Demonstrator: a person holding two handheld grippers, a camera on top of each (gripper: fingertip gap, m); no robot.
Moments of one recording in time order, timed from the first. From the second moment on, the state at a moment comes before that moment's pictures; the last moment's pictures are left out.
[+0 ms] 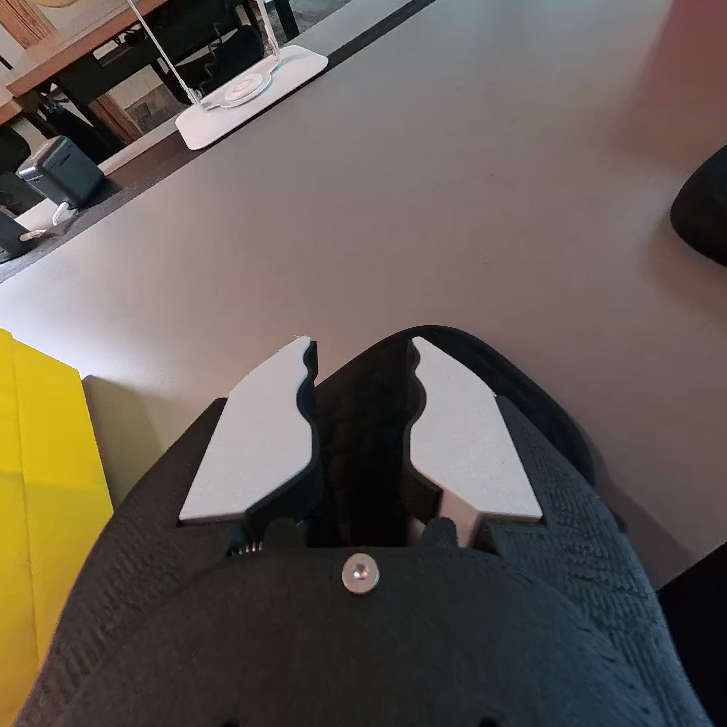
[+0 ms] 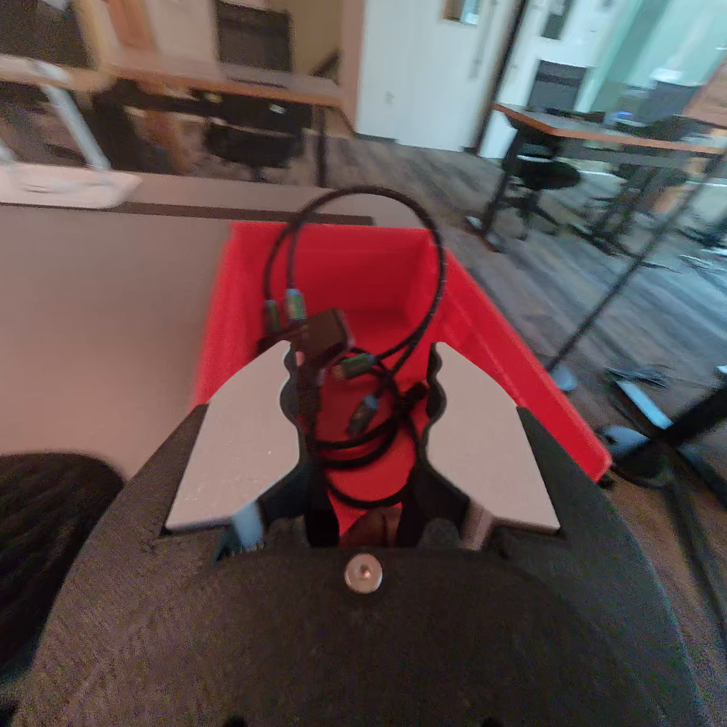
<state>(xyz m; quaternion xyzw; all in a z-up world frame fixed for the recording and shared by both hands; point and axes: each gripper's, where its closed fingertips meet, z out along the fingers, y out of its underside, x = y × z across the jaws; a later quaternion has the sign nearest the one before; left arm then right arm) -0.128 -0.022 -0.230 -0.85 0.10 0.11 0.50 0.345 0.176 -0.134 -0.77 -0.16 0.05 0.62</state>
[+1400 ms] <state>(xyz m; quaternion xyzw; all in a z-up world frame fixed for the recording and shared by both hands) -0.218 -0.103 -0.091 -0.81 0.14 0.12 0.55 0.197 0.075 -0.061 -0.41 -0.28 0.35 0.80</state>
